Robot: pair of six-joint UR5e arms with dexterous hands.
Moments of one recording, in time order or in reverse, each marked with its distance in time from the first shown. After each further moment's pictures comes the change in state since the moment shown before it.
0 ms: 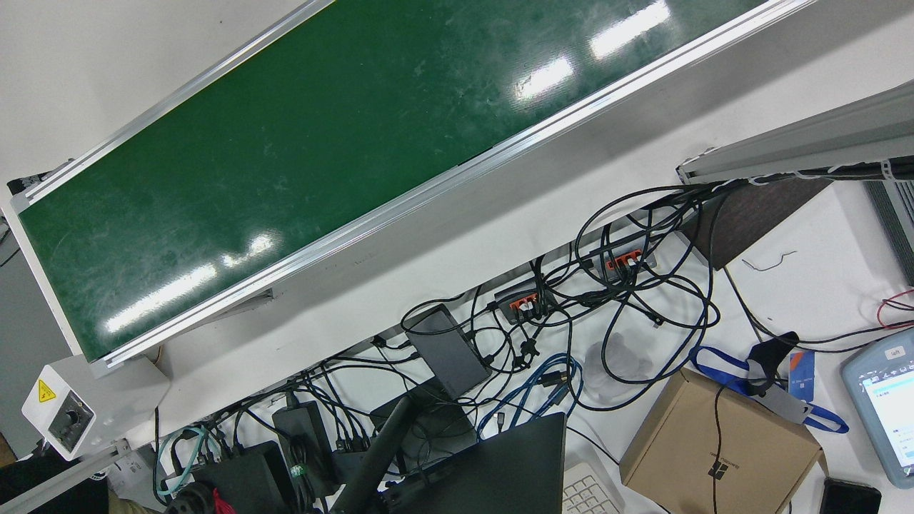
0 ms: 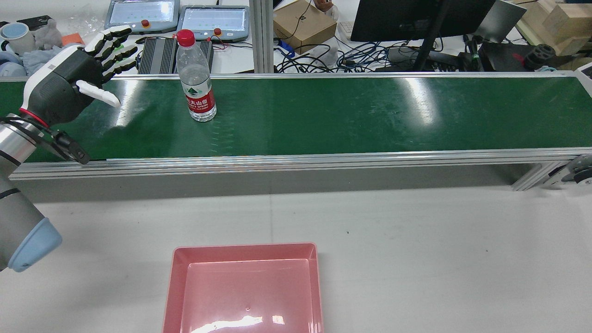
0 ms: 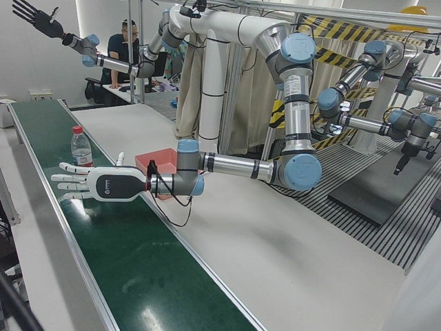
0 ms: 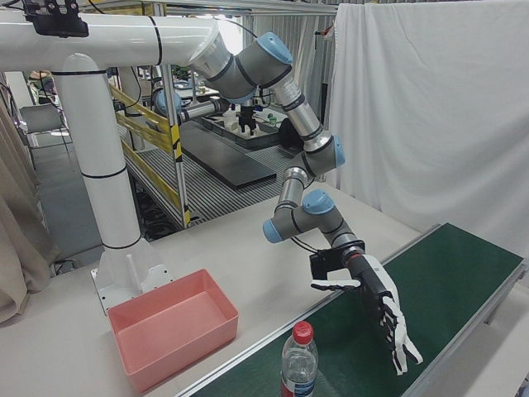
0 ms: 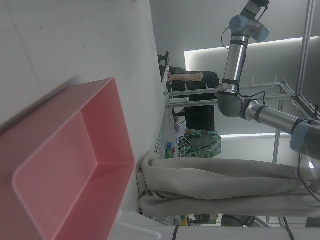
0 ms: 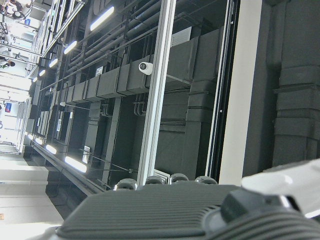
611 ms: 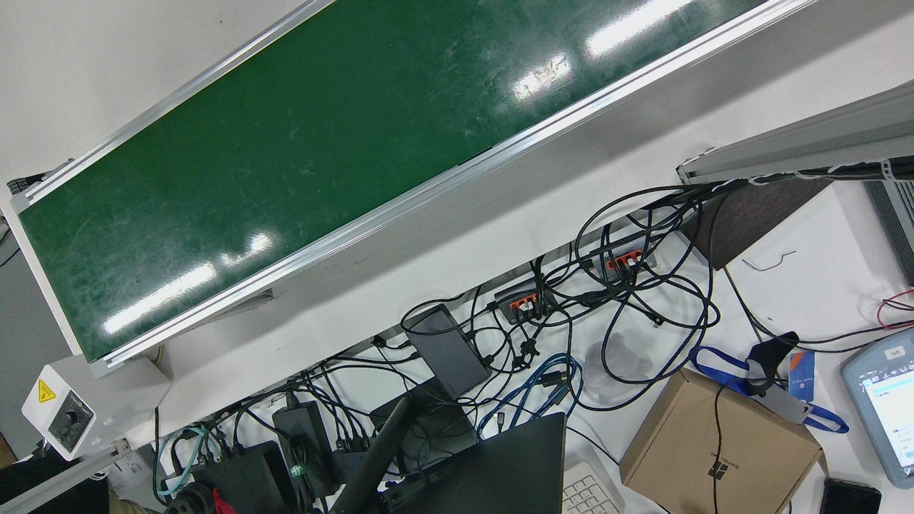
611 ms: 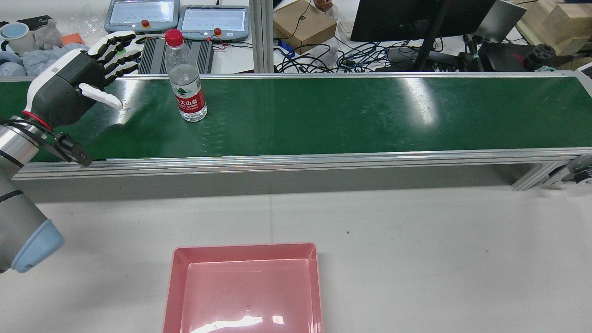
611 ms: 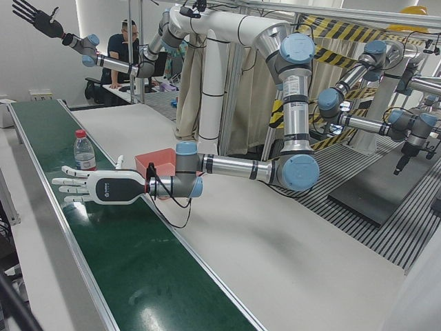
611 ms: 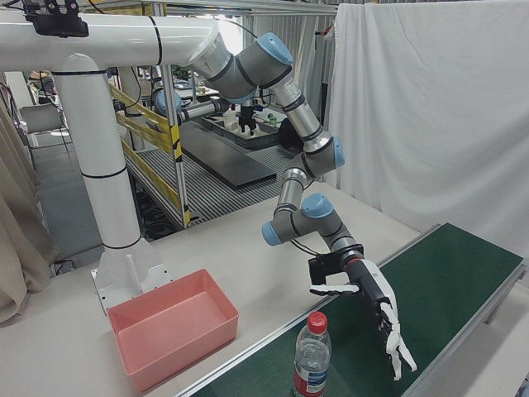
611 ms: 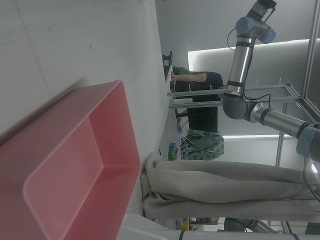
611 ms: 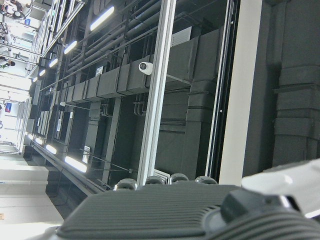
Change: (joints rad) left arm 0.012 -0.029 0.045 -0.006 -0.003 0.008; right arm 0.000 0.000 0.000 -0.001 0.000 0.000
